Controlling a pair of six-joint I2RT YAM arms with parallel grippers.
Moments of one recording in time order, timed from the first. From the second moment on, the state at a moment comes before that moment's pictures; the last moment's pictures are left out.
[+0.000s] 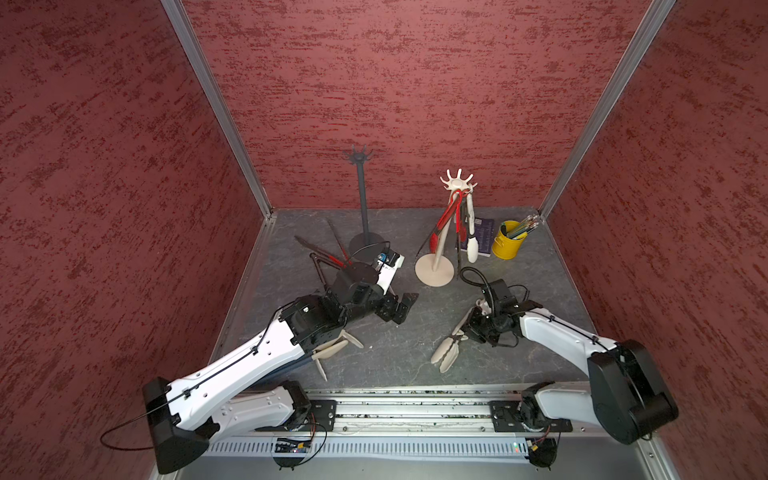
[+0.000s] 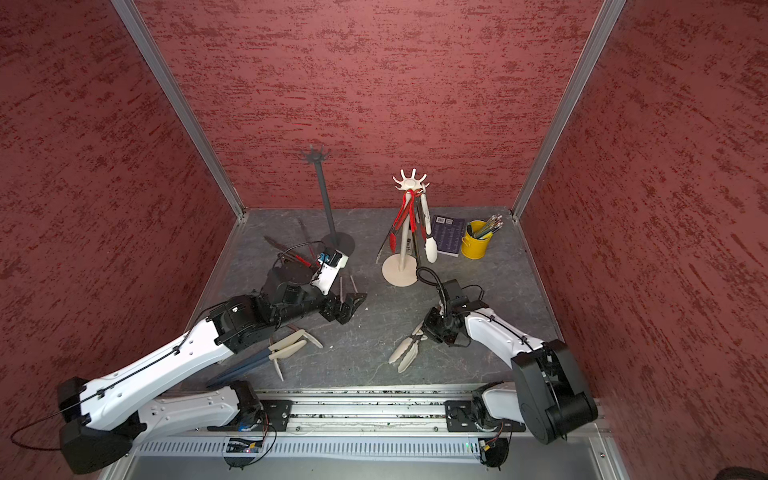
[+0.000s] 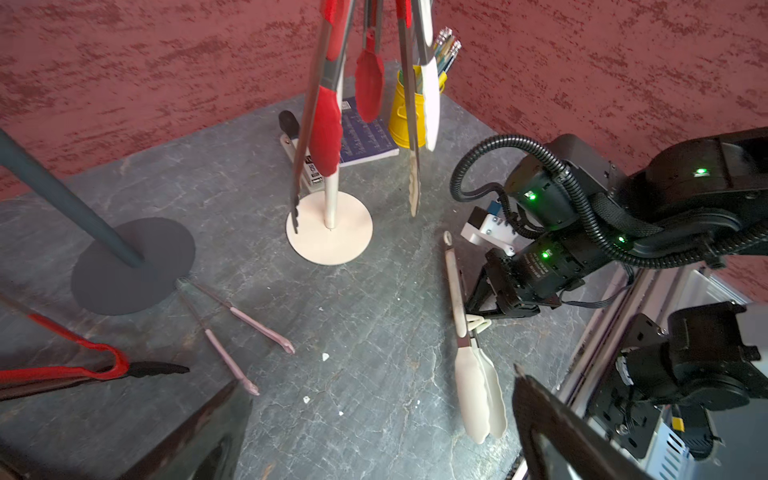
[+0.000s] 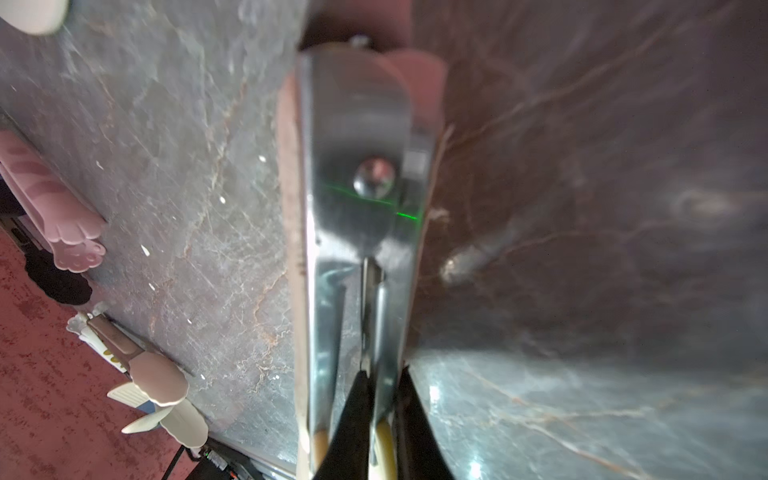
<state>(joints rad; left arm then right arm) -0.91 1.06 1.05 -0.51 -0.07 -0.22 0.35 1.32 0.58 -0.49 -0.40 0.98</state>
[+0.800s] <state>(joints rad) -1.01 1.31 1.05 -0.52 0.09 -0.28 0.30 1.21 0.62 -0.53 -0.41 0.97</state>
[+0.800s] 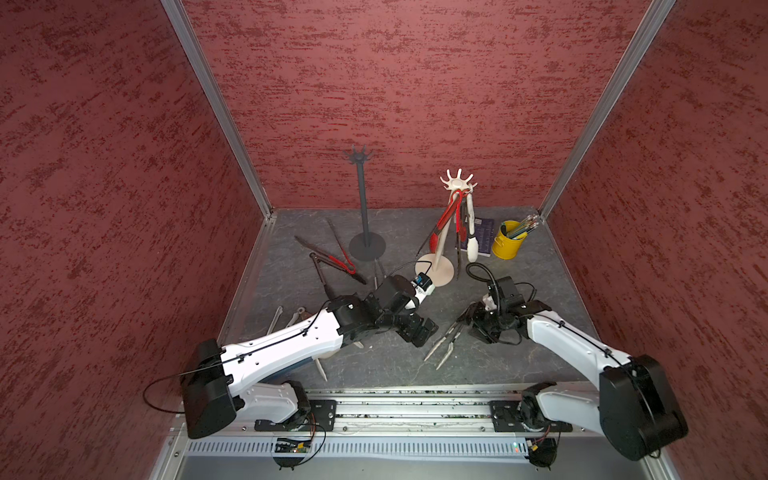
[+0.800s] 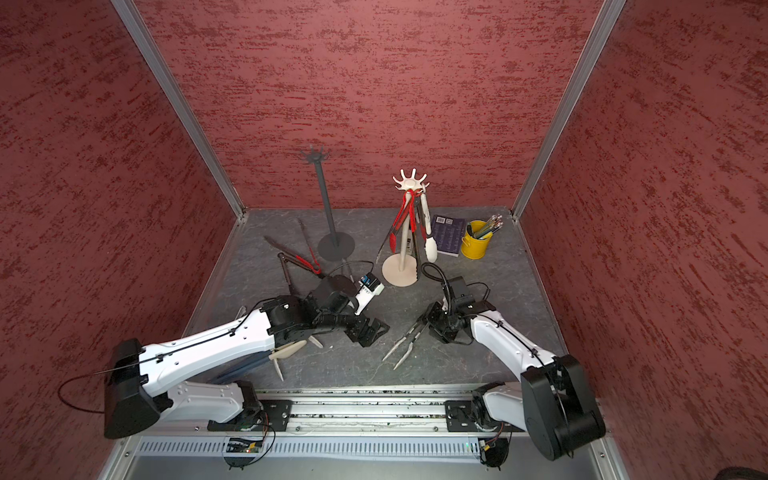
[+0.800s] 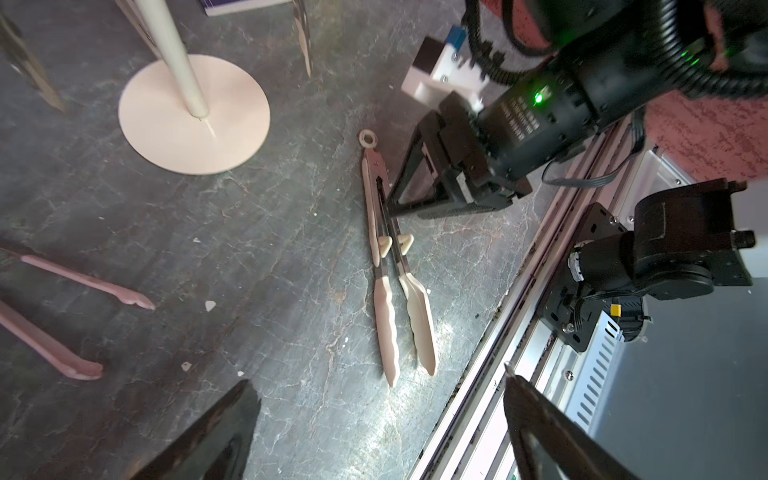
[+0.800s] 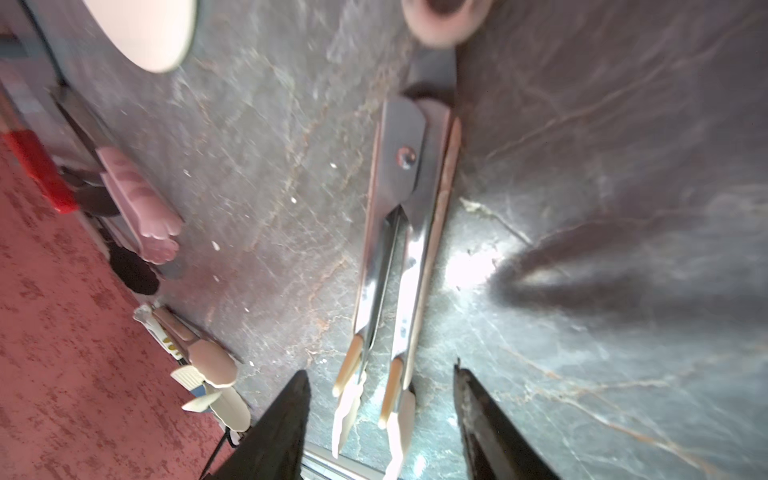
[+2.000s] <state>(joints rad) -1.07 1.89 1.44 -0.69 0.15 -0.34 0.24 0.83 0.83 -0.74 -0.20 0.72</state>
